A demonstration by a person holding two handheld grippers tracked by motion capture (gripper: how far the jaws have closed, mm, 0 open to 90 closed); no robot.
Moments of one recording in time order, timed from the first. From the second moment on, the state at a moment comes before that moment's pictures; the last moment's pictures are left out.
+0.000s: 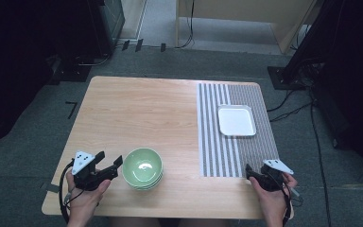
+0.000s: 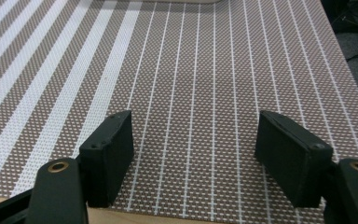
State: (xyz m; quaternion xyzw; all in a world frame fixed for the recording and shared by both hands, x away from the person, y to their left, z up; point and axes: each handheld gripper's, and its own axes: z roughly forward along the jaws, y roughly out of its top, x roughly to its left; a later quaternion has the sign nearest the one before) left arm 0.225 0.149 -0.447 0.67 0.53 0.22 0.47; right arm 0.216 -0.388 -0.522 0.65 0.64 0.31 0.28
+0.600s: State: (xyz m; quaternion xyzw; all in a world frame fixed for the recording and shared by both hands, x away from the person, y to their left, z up) left arm 0.220 0.133 -0.453 0.70 0.50 0.19 0.48; right arm 0.211 -0.357 -0.489 0.61 0.64 0.36 0.29
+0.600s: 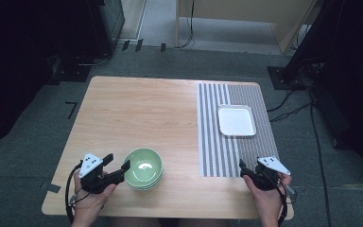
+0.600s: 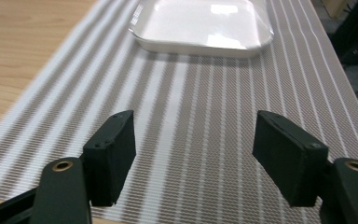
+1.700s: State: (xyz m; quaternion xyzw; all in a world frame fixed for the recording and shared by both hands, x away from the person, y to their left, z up) left arm 0.225 0.116 -0.483 0.71 0.51 0.13 0.47; right arm 0.234 -0.190 -0.433 0.48 0.72 0.45 0.20
